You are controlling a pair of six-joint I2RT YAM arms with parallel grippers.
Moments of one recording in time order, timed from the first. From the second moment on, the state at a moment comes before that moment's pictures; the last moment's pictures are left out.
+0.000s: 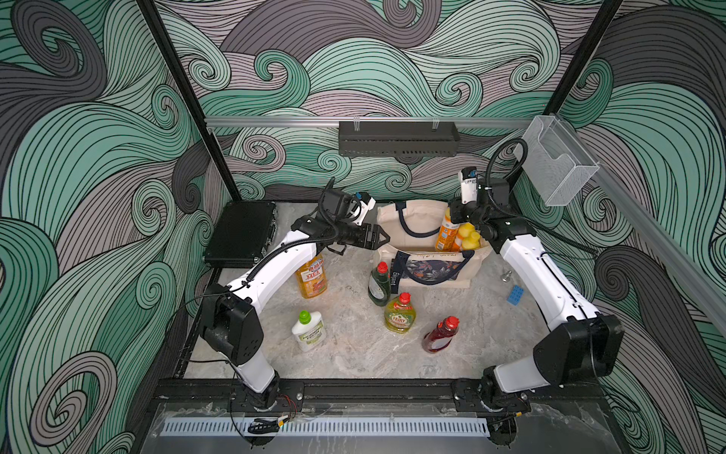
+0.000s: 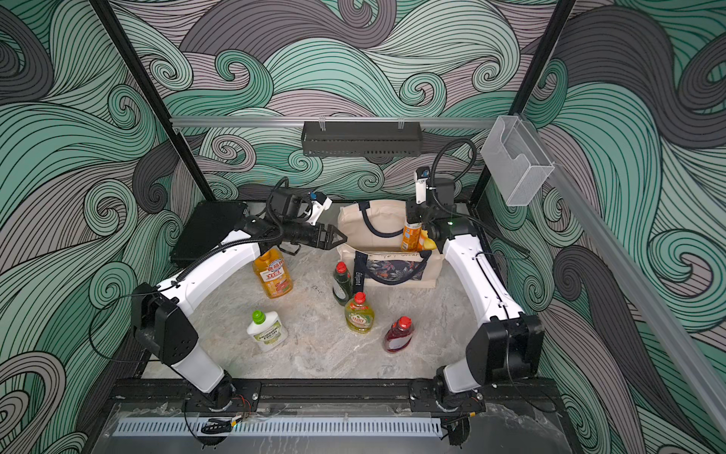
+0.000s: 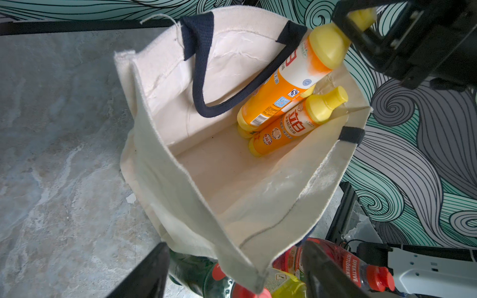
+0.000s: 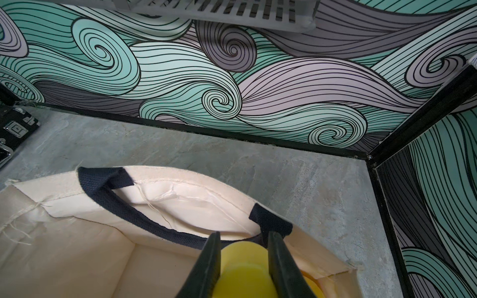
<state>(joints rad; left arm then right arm) -0.52 1.65 1.53 -0.58 0.49 -0.27 0.17 1.49 1.41 -0.42 0.03 -0.07</state>
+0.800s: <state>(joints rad) -0.52 1.67 1.53 -0.58 0.54 -0.28 0.17 1.49 1.26 -0.24 0.05 -0.07</state>
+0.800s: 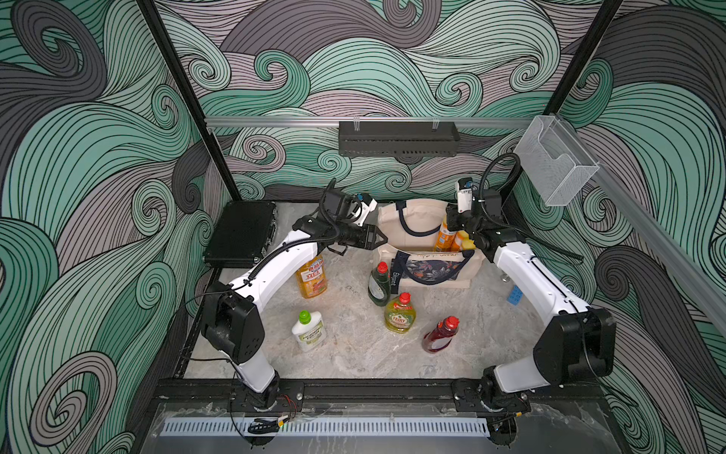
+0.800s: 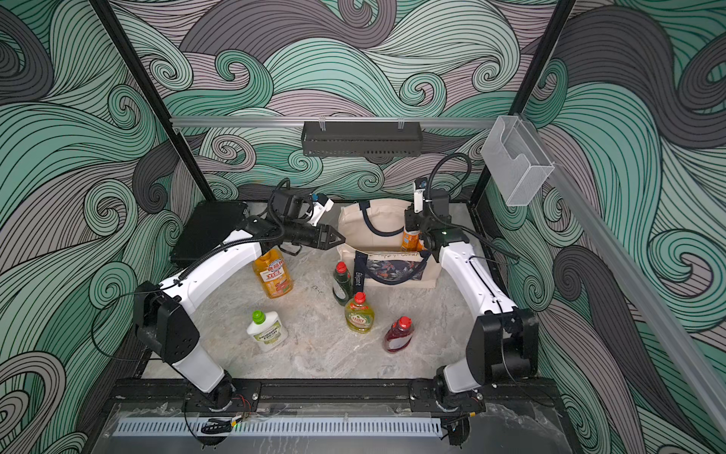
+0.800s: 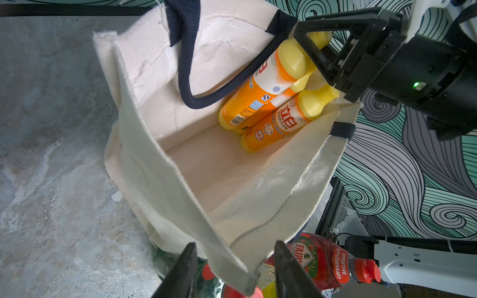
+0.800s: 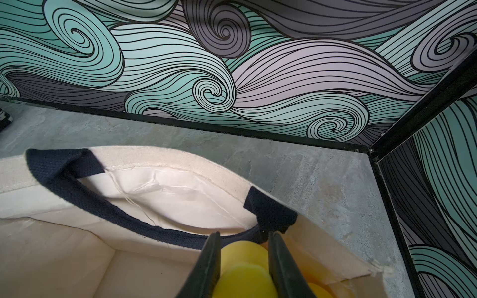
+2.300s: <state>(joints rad) -0.52 1.67 1.52 -0.58 0.56 -0.28 0.17 1.46 1.17 -0.16 0.11 -0.05</state>
